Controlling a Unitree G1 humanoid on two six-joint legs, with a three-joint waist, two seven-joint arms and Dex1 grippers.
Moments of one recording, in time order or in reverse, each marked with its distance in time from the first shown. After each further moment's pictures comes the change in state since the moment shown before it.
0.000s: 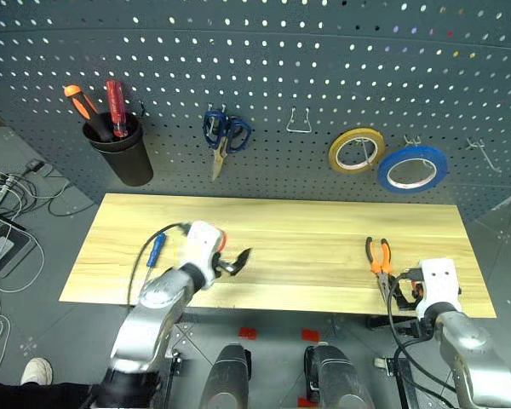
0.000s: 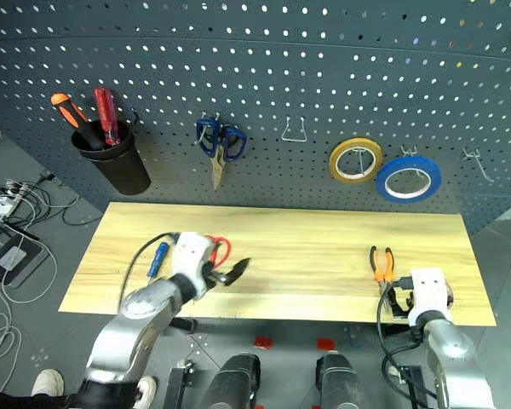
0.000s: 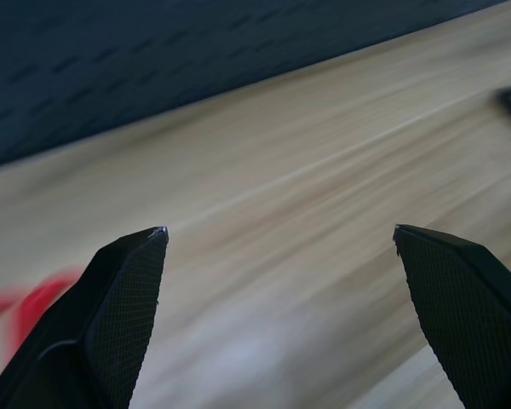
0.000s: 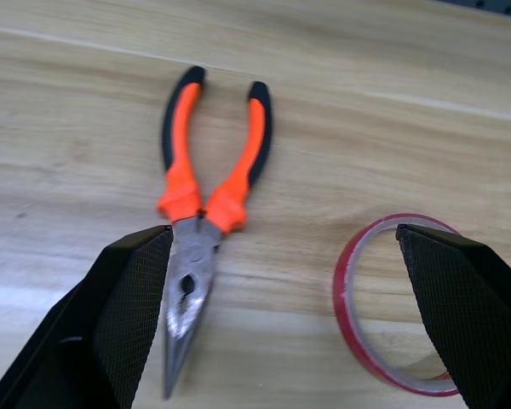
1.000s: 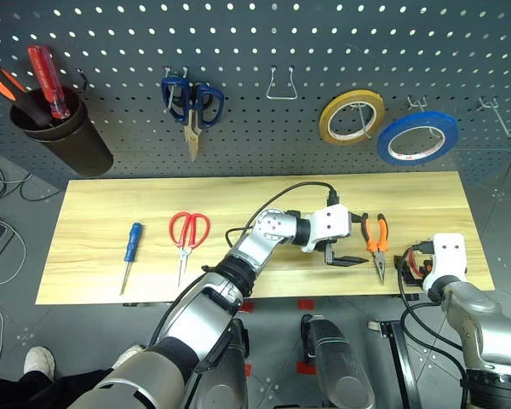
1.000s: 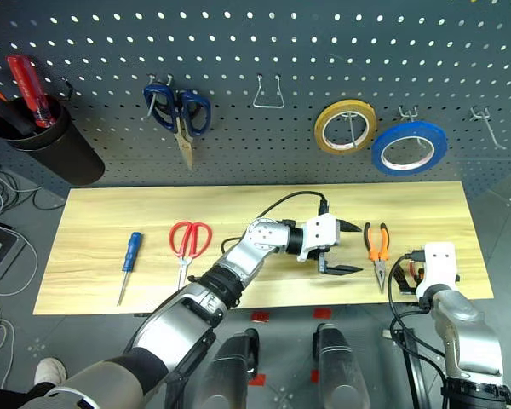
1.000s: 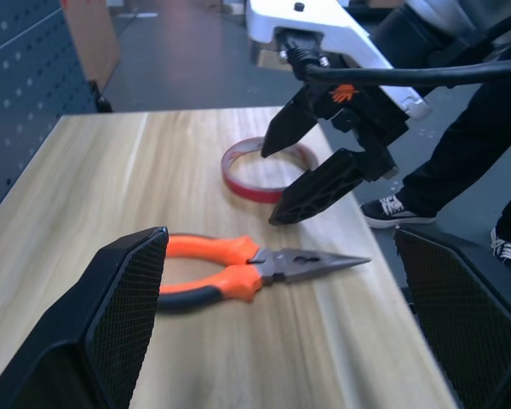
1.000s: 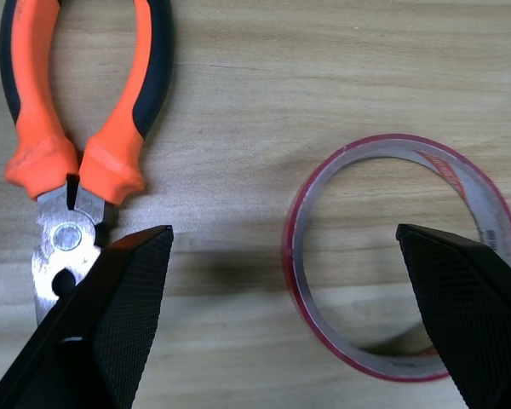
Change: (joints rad) left arm -0.662 -0.342 -0.269 1.044 0.181 -0.860 -0.440; right arm -0.184 -0.048 -0.052 0.106 0.058 0.144 0.012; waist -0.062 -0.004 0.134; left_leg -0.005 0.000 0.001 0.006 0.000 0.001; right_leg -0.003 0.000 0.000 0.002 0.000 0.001
